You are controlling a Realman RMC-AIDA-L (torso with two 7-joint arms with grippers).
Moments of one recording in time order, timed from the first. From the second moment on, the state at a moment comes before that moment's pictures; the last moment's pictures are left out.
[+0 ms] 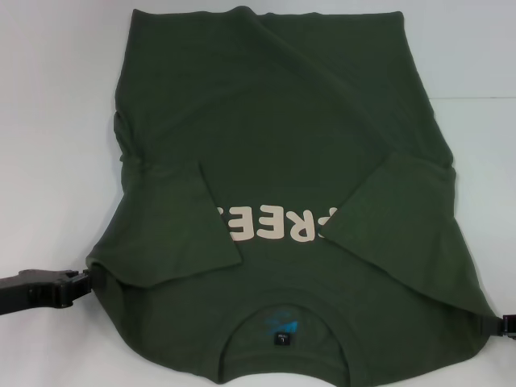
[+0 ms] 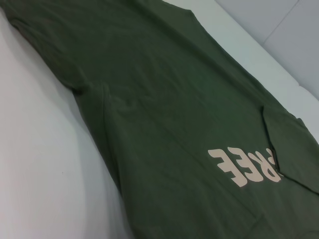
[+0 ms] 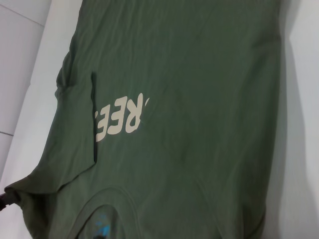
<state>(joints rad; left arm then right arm) -0.40 -2.14 0.37 0.87 2.36 1.53 -1.80 0.36 1.93 -0.55 -0.56 -2.25 -1.56 2.13</state>
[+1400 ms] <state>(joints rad) -0.32 -2.13 0.16 0.82 2.30 1.85 -1.90 0.16 1.91 -0.29 -0.64 -2.25 -1.81 1.80</state>
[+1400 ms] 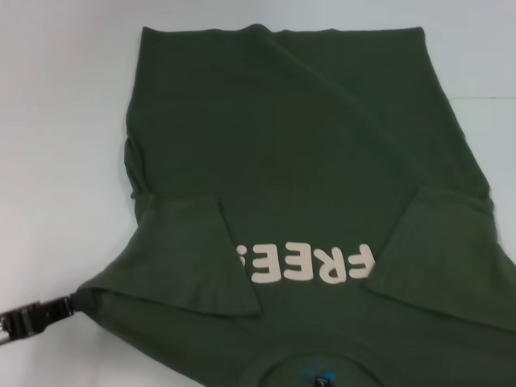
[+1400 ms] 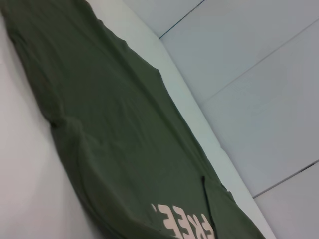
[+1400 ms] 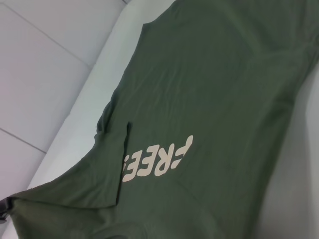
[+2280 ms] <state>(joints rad) -0.44 -2.09 0.15 0.74 2.25 1.83 -1.88 0.27 1.90 -0.15 -0.66 -2.24 -1.82 1.80</state>
